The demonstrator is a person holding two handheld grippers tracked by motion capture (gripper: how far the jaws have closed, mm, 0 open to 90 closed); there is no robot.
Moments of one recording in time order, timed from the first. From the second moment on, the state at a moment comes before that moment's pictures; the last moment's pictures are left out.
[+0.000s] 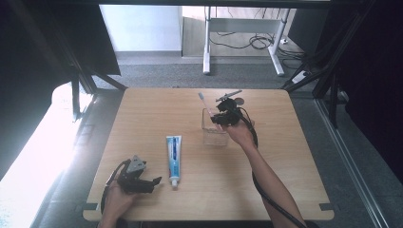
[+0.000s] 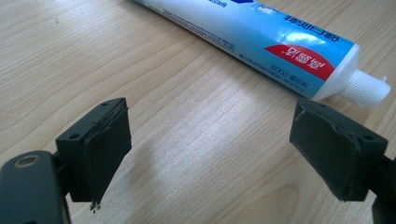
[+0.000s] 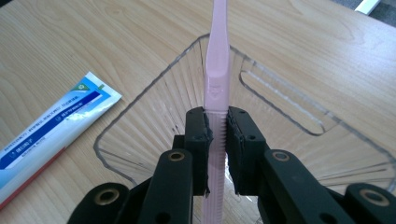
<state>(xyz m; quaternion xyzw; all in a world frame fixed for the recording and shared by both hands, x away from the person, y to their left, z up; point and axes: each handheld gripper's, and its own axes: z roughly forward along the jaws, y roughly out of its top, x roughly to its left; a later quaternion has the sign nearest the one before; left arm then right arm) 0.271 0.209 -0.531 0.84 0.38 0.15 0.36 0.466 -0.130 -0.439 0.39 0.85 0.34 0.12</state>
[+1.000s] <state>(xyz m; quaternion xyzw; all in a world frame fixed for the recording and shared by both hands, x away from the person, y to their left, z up) 0.271 0.207 -0.532 0.84 0.37 0.15 0.36 0.470 -0.123 -0.456 0.38 0.88 0.27 0.11</state>
